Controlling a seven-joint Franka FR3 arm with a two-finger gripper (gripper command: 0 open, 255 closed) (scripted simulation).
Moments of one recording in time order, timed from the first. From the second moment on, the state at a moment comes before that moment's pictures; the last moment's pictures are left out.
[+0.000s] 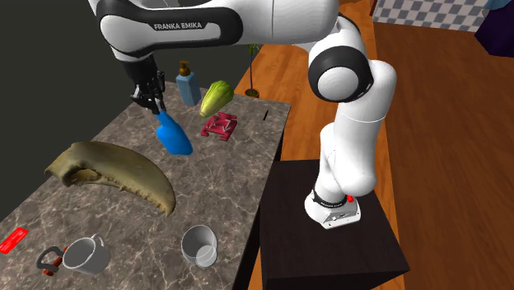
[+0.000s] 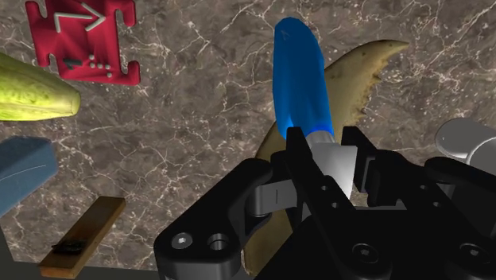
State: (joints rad) arm 0.05 0.08 -0.31 -1.54 0.03 1.62 0.00
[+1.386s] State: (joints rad) arm 0.06 0.08 -0.31 -1.83 0.03 1.91 0.00
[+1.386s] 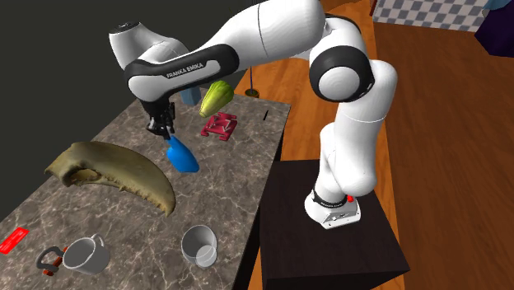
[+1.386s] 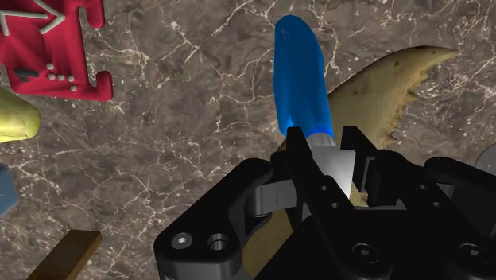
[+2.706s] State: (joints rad) arm 0.05 0.11 -0.31 -1.93 0.04 2.03 -0.01
